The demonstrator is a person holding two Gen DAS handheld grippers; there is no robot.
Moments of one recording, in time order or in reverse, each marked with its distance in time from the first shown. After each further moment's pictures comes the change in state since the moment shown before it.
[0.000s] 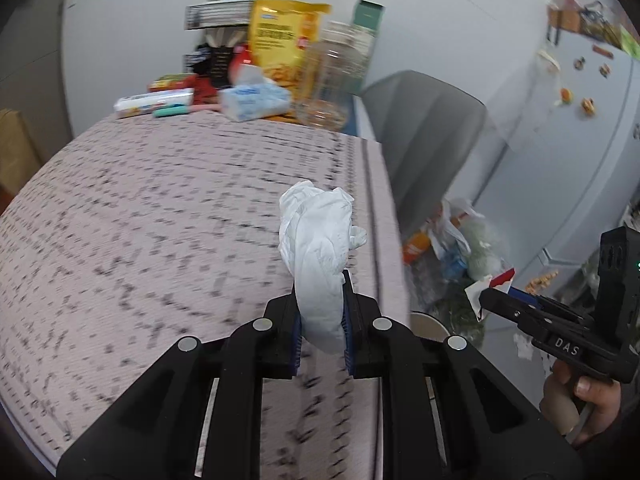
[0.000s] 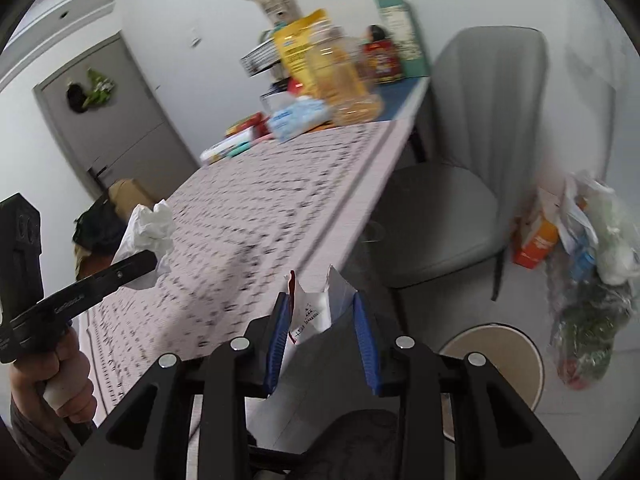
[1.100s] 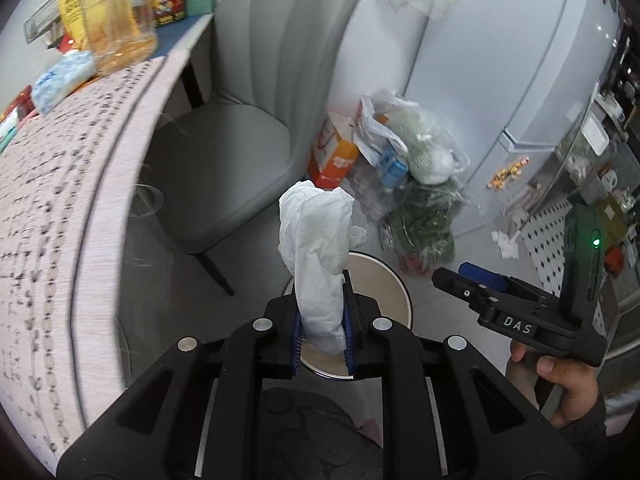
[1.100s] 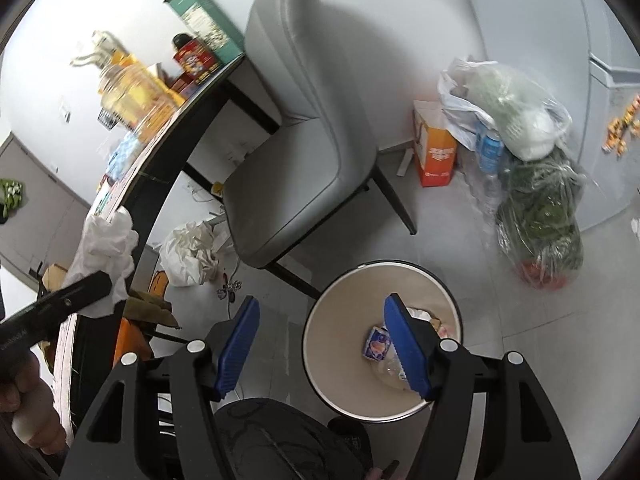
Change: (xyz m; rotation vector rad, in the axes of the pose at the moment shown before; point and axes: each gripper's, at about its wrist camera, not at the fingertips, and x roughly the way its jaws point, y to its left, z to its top) left arm 0.153 -0.194 -0.032 0.299 0.296 -0.143; right arm 0.009 -0.238 -0.085 0.404 0.018 -0.175
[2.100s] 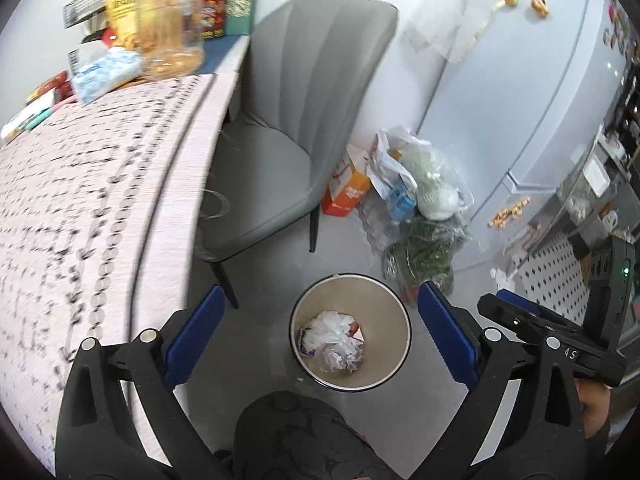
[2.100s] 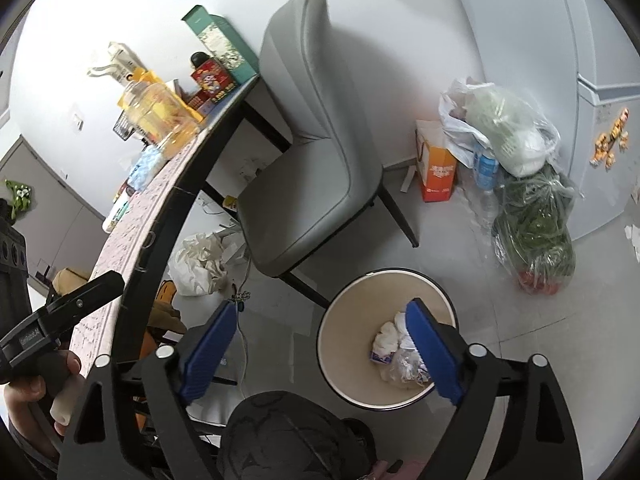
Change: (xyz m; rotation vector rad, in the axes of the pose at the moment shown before) left arm -0.052 0.036 -0.013 -0.115 -0.127 0.016; right arm -0.060 0.032 -0.005 -0.029 -0.056 0.019
